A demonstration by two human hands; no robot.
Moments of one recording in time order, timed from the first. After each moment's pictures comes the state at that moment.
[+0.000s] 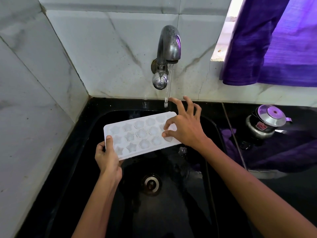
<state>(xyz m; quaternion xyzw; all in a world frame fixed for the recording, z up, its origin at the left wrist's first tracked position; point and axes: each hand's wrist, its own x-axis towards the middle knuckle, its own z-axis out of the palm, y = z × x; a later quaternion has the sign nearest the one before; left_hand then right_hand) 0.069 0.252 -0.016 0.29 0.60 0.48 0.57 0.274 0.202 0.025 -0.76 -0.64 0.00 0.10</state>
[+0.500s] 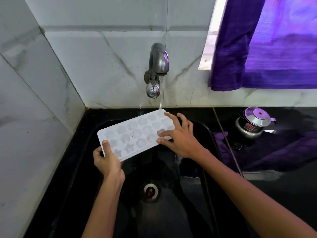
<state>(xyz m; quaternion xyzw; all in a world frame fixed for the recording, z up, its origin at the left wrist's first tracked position) 0.083 0.248 0.003 0.26 0.59 0.54 0.54 0.271 0.181 0.016 -0.76 -0.63 0.09 0.15</state>
